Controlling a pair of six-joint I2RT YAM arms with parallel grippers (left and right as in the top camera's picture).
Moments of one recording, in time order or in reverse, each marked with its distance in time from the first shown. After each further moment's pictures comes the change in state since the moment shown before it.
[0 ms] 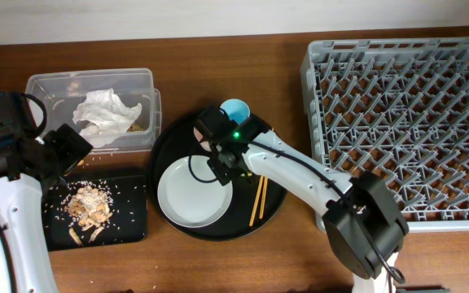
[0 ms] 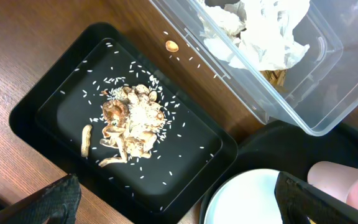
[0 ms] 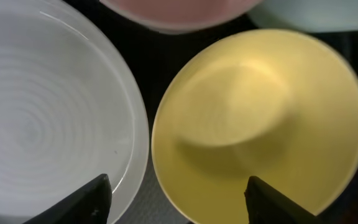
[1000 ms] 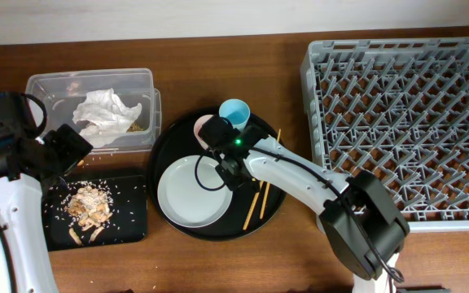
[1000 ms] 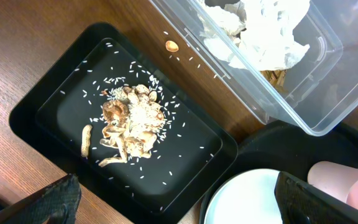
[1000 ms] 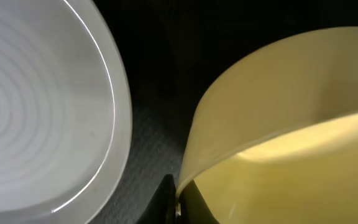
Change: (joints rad) left arm 0.000 0.000 0.000 0.000 0.000 0.000; right arm 0.001 -0.009 -0.081 0.006 0.015 -0.006
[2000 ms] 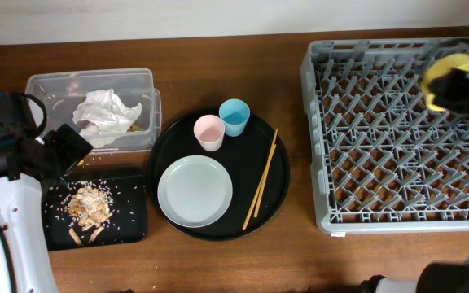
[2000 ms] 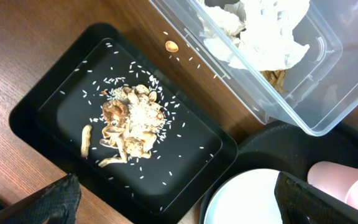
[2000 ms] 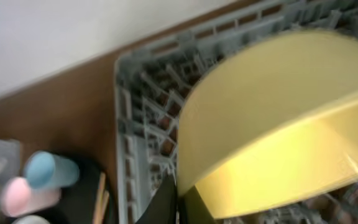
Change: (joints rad) left arm 0.000 0.000 0.000 0.000 0.000 0.000; right arm -1.265 -0.408 0.237 -0.127 -0.670 -0.189
